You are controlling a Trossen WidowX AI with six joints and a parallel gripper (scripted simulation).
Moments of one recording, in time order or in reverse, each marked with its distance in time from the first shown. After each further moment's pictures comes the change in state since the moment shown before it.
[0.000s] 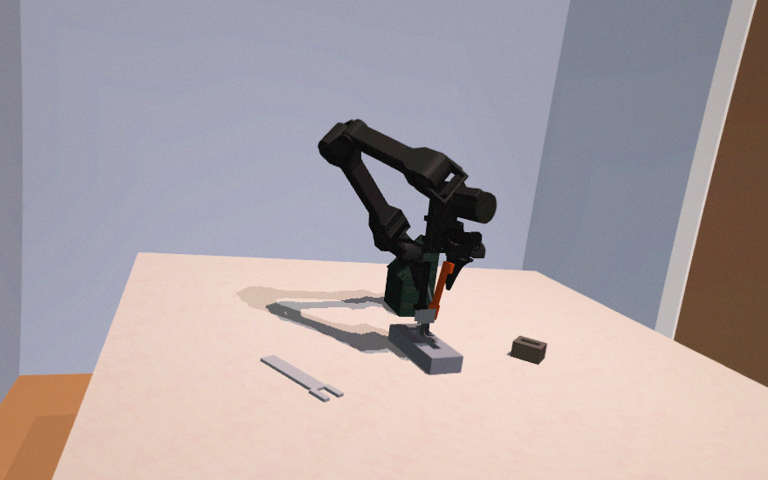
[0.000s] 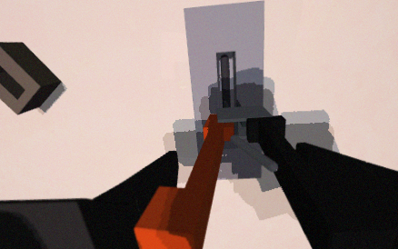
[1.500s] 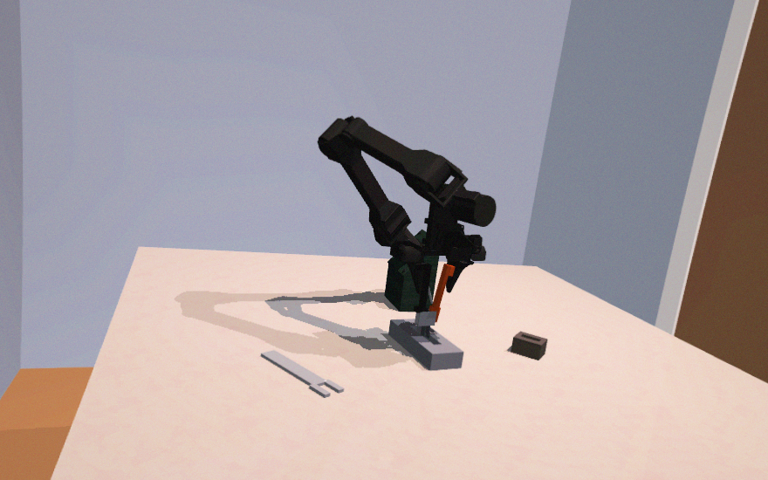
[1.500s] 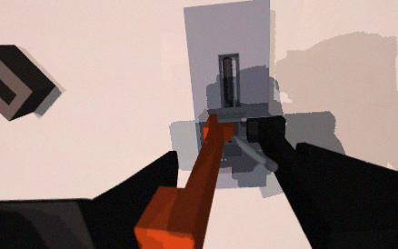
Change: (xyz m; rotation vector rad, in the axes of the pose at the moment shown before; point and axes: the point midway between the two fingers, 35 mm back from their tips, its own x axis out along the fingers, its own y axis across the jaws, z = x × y) arm 0.014 0.001 0.001 0.005 -0.005 0.001
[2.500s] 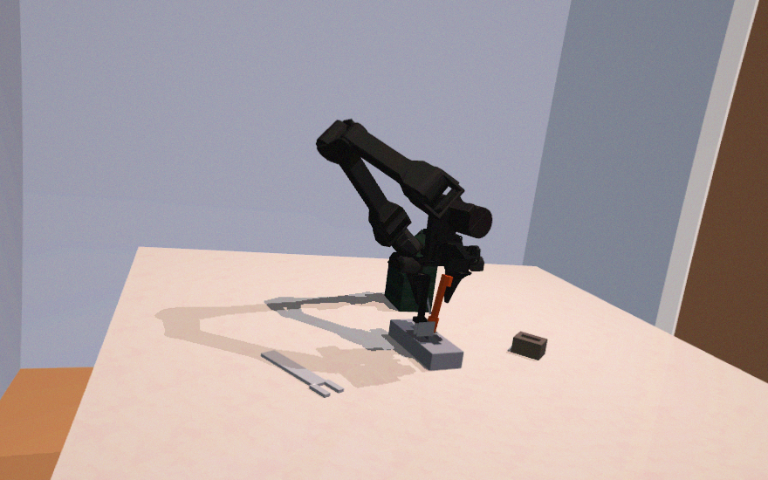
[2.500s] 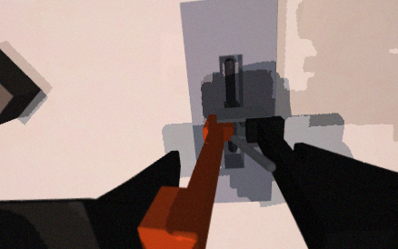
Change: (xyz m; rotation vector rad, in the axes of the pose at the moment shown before) arm 0.022 -0.001 0.000 -0.004 -0.002 -0.003
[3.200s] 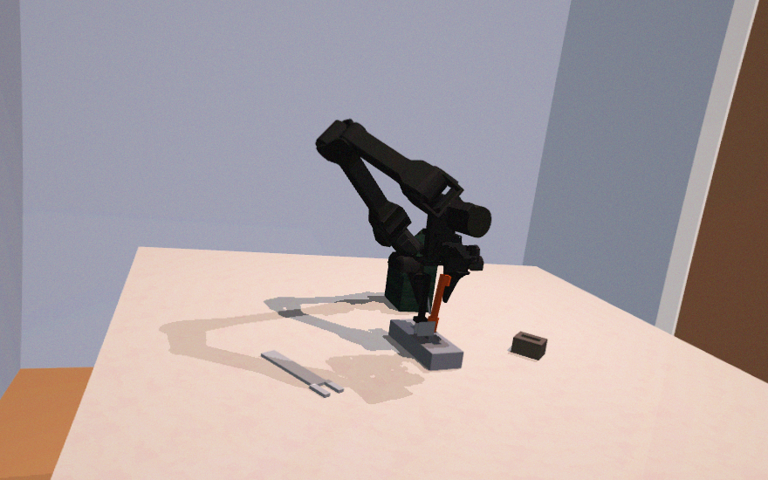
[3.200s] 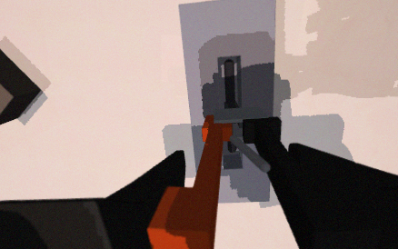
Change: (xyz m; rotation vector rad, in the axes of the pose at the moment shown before) arm -0.001 -0.001 0.000 -0.002 -0.003 0.001
